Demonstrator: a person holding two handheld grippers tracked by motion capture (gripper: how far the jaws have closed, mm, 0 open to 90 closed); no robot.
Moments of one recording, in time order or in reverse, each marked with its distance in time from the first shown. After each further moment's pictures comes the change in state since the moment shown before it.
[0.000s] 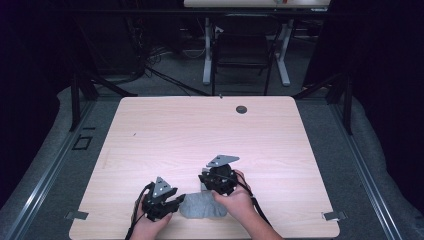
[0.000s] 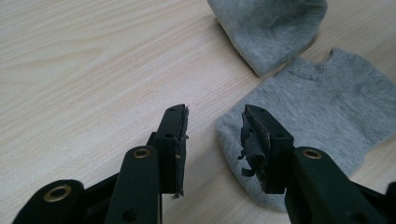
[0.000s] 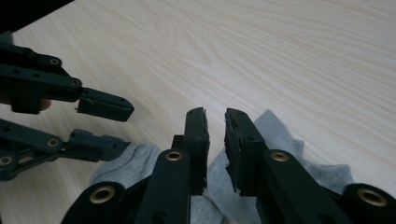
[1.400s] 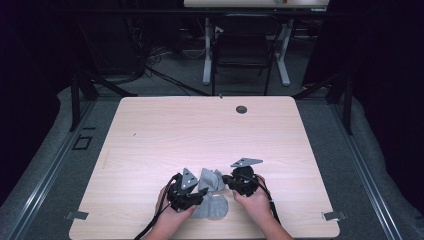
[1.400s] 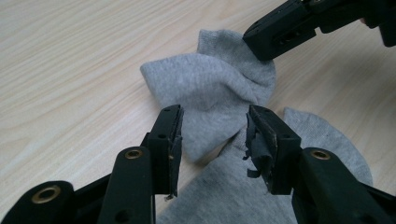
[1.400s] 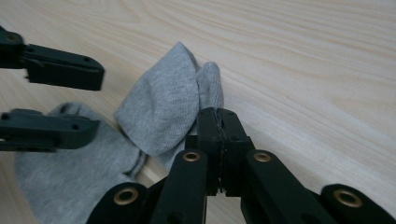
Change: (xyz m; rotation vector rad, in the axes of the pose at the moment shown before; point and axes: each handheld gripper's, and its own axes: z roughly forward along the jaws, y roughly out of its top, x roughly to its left) left arm -0.042 0.047 0.036 -0.019 -0.032 0.098; right arm -0.050 -0.044 -0.015 0.043 -0.069 0.163
